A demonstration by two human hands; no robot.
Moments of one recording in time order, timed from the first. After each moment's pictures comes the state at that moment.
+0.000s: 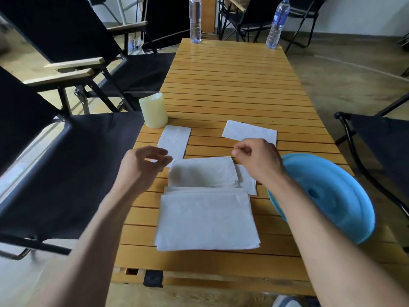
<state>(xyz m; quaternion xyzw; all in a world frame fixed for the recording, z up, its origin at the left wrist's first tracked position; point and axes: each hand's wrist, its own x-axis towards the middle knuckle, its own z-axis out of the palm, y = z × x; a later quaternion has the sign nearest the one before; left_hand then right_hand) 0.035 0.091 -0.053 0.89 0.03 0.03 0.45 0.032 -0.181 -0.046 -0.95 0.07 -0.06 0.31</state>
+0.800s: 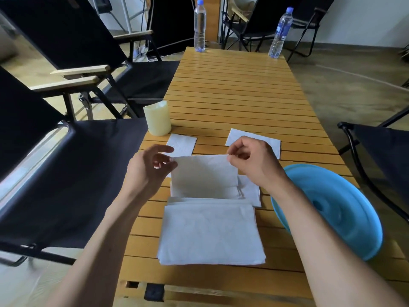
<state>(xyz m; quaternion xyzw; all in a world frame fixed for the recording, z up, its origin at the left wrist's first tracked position) 0.041 0.086 -0.052 0.90 -0.04 0.10 0.42 0.042 -0.171 -0.036 -0.89 -0.03 -0.06 0.46</state>
